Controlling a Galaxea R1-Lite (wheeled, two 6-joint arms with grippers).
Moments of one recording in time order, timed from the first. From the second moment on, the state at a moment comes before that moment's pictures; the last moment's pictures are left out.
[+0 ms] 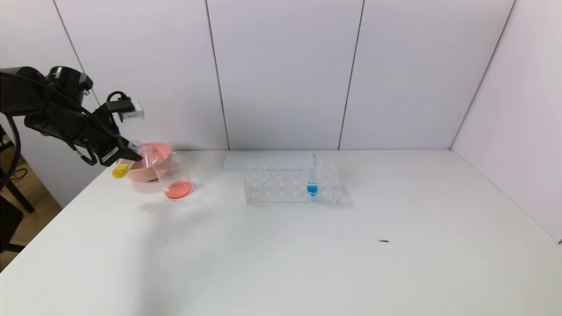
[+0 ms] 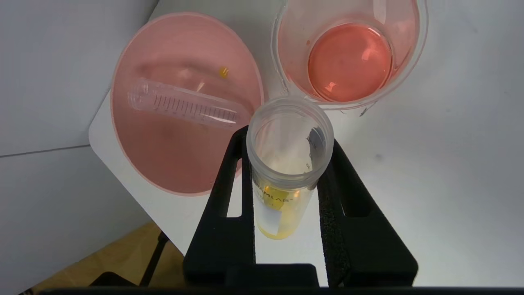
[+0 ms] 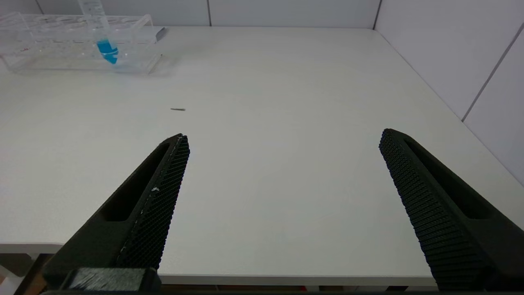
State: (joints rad) left arm 0.21 2.12 -1.98 0.74 -0.39 1.03; right arm 0.00 0.00 0.00 0.00 0.00 0.00
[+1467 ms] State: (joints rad) left arm 0.16 2.14 -1.99 0.71 -0.34 1.26; right arm 0.00 0.00 0.00 0.00 0.00 0.00
